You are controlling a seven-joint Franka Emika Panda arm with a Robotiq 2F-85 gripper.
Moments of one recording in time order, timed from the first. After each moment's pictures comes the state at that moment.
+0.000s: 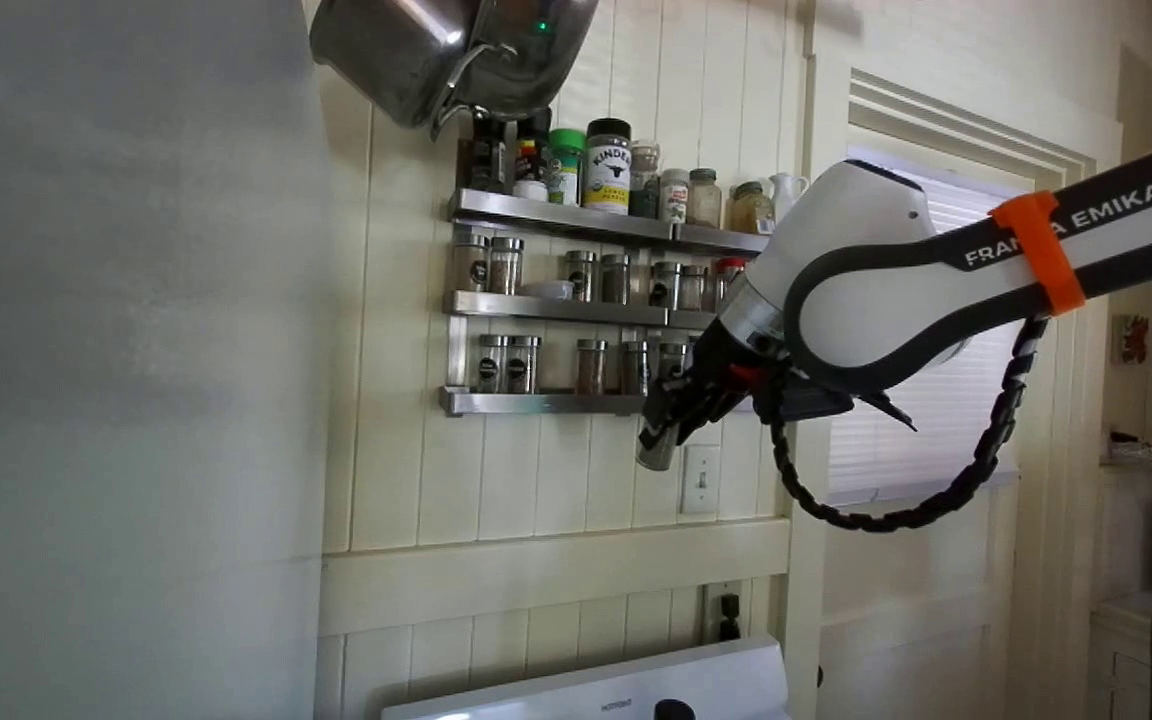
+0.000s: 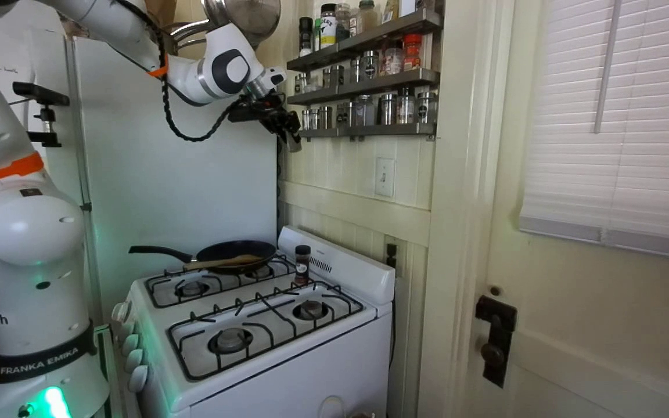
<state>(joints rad) 0.20 -0.35 0.14 -2.25 -0.10 2.67 0.12</state>
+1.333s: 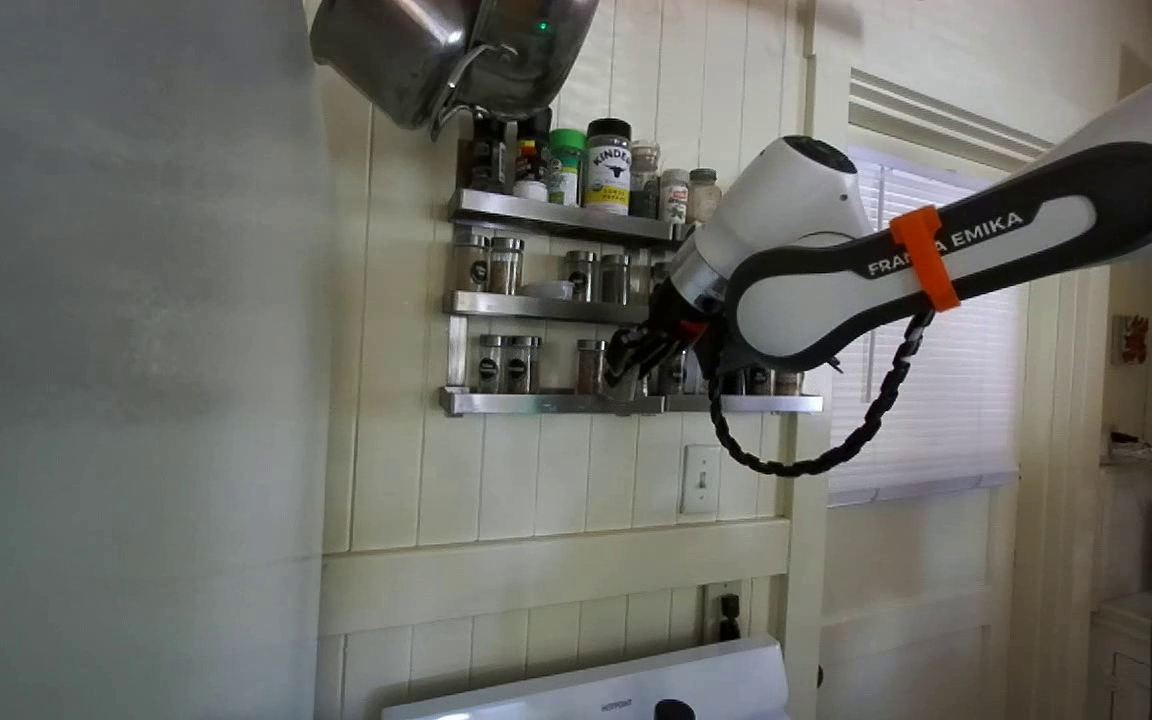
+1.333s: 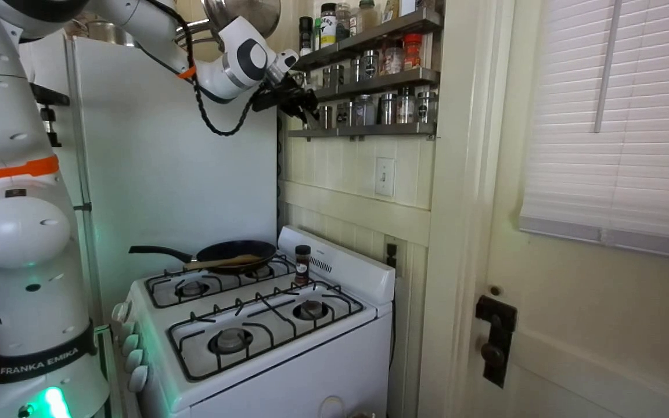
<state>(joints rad) 0.06 -0.17 0.26 -1.99 -0.34 2.73 0.18</state>
